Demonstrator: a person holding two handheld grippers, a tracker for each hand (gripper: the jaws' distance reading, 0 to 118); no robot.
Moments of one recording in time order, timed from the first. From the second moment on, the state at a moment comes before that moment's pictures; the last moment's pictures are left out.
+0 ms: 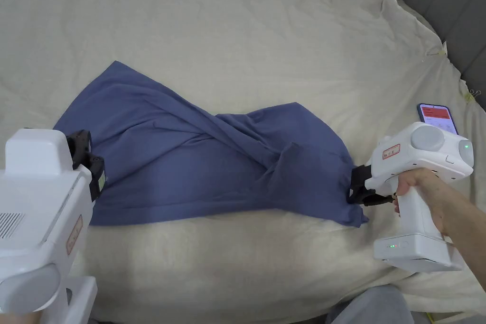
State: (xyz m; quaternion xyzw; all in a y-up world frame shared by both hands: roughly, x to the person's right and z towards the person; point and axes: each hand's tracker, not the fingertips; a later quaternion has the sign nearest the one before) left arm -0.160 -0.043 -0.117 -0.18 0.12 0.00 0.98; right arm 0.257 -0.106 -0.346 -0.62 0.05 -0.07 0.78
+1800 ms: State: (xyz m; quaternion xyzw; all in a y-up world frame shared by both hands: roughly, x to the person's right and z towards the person) left arm -0.299 -0.078 -0.129 -0.46 0.14 0.11 0.87; right arm 0.276 -0.024 -0.279 -0.48 0.13 -0.11 0.86
